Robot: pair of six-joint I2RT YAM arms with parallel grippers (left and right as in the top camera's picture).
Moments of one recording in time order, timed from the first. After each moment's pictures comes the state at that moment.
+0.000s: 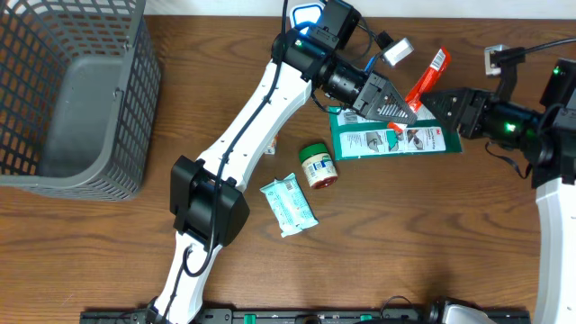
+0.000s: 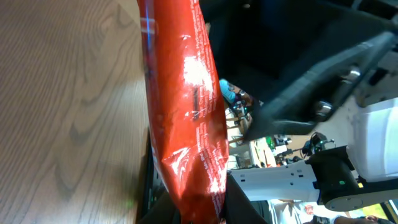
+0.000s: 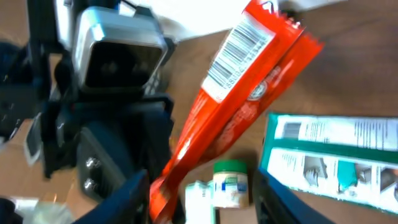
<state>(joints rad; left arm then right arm) -0.58 2.26 2.30 -1.07 1.39 -0.06 -0.22 1.32 1.33 -0.77 -0.91 0.15</state>
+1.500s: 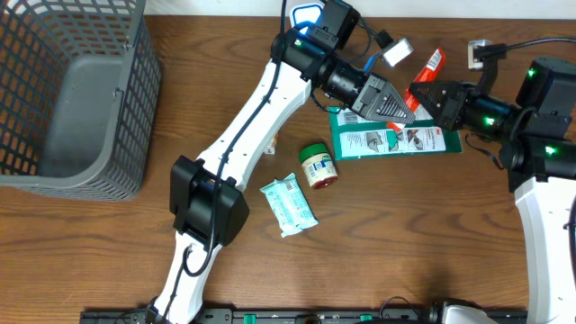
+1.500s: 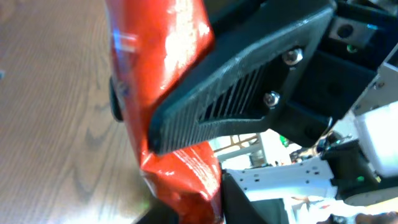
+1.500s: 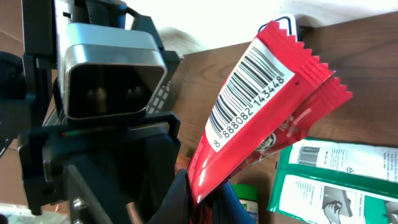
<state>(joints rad) -0.58 2.26 2.30 -1.07 1.35 0.02 -0.14 1.32 1.22 -0.50 -0.90 0.28</state>
